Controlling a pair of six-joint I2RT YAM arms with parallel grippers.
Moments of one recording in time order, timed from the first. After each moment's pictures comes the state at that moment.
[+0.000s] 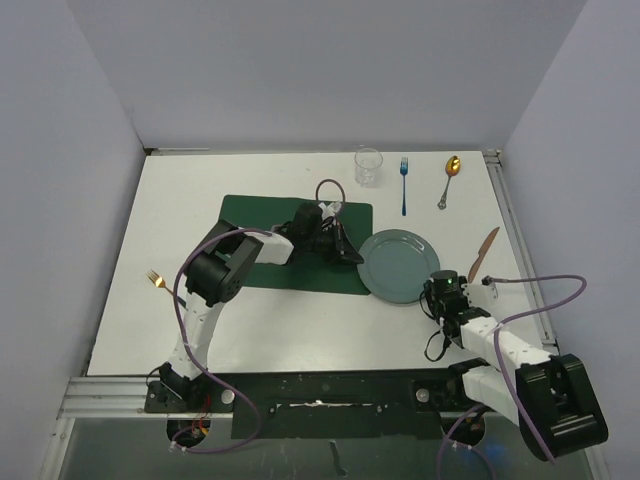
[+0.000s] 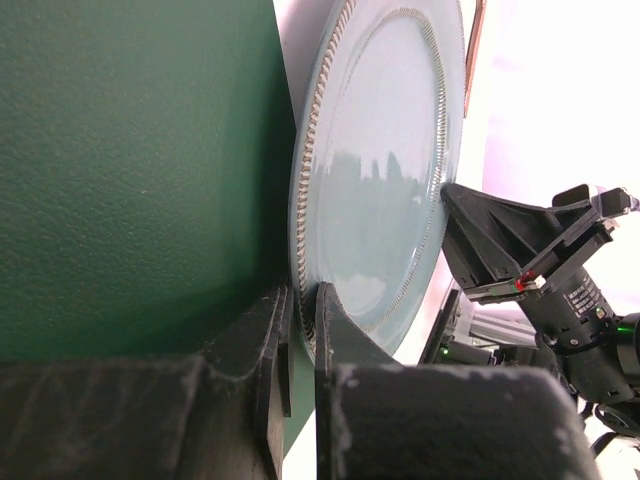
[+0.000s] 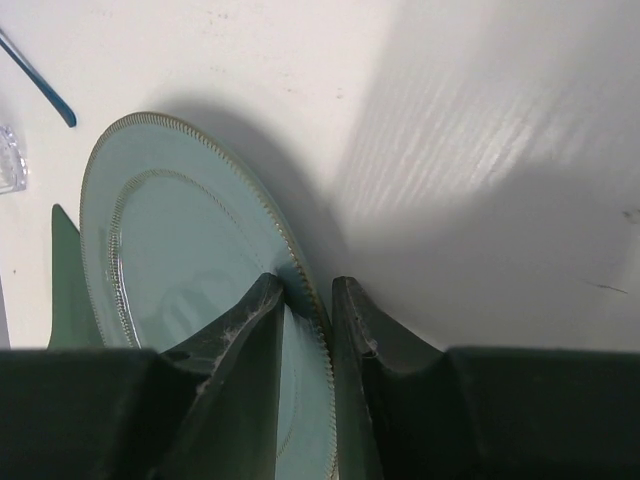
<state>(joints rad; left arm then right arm) -0.64 2.24 1.28 0.37 0.66 -0.95 0.26 1.04 0.22 -0.04 0.46 1.45</state>
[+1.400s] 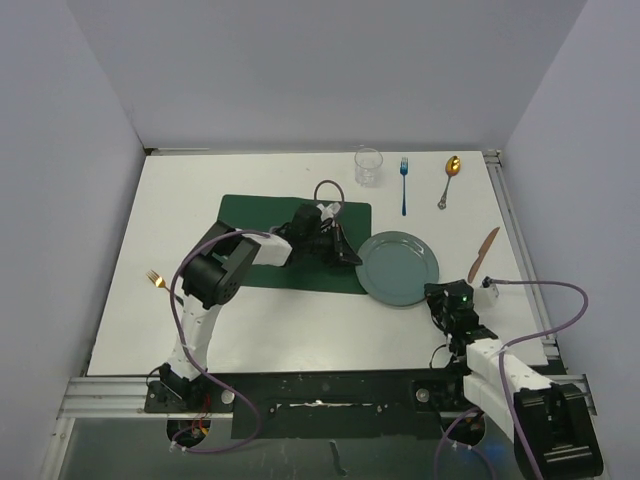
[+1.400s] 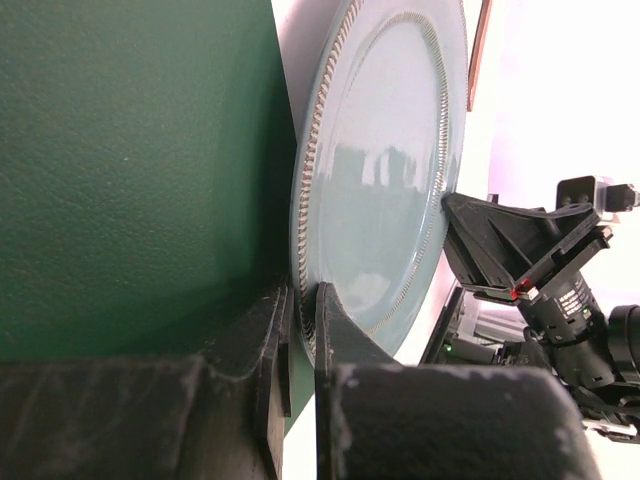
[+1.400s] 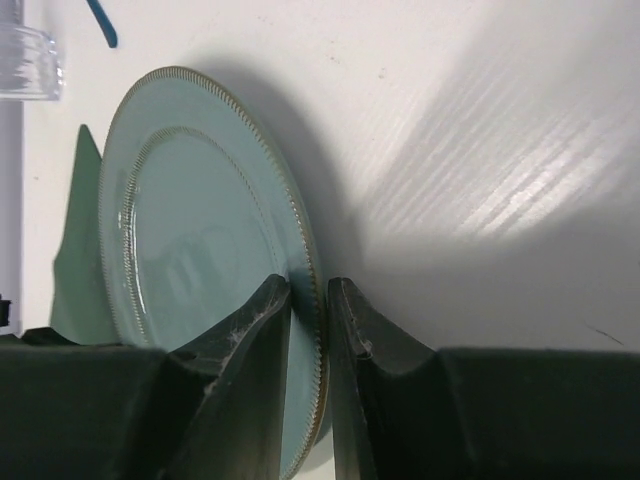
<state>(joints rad) -0.65 2.20 1.25 0.36 0.64 -0.93 0.17 0.88 0.08 0.13 0.27 1.17</state>
